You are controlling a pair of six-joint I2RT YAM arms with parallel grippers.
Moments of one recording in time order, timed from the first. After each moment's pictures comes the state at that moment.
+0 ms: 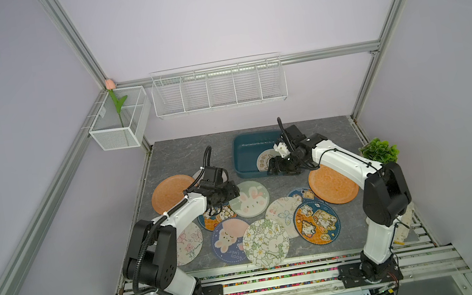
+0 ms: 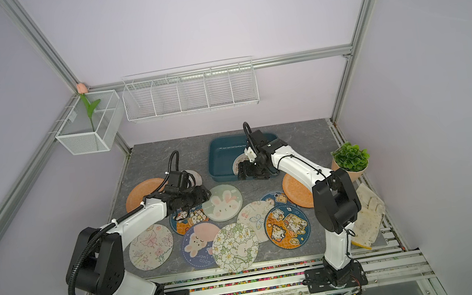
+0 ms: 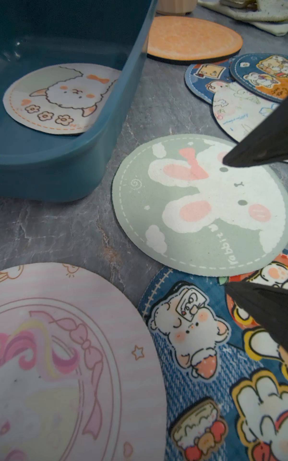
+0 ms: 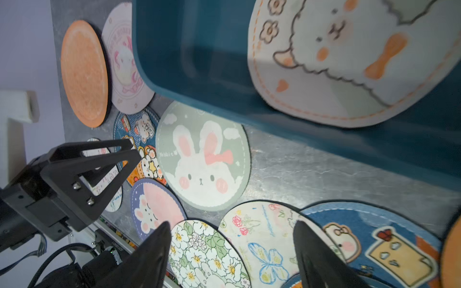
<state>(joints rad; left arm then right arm) -0.44 1.56 0.92 -0.31 0.15 -0.61 0.52 1.85 1.54 -0.83 -0.34 0.45</state>
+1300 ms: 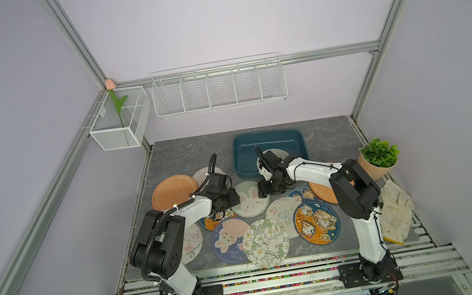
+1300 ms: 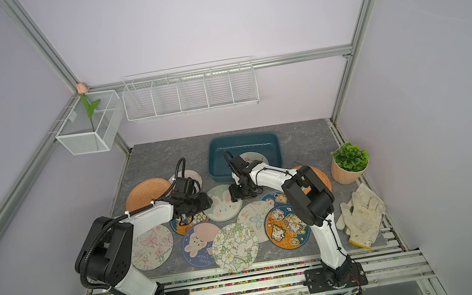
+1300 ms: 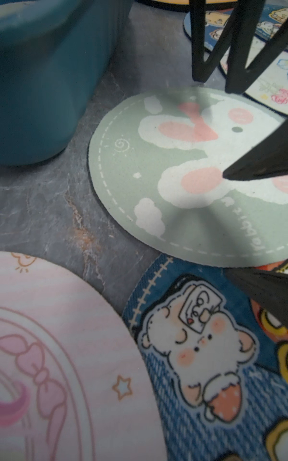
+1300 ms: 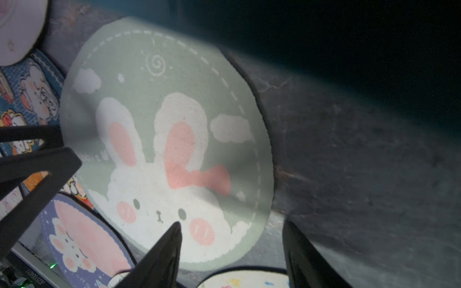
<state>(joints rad) -0.46 1.66 0.84 -0.19 0.14 -0.60 0.66 2.07 1.49 -0.67 -0.23 0.45</state>
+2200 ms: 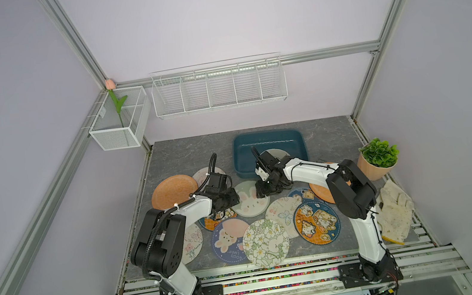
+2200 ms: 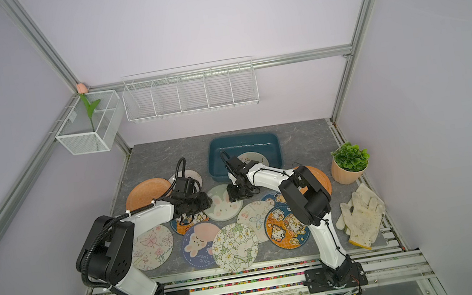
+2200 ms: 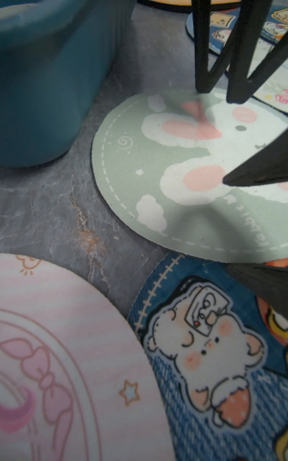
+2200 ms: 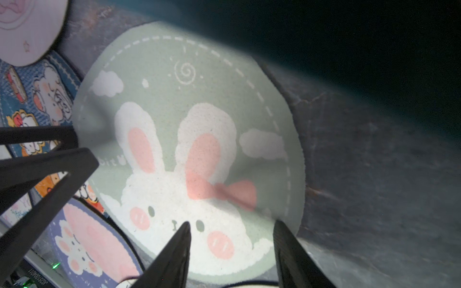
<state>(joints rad) -0.46 1.67 0.85 -0.17 0.14 -0.60 0.68 2.09 1.52 -0.67 -0.22 0.45</state>
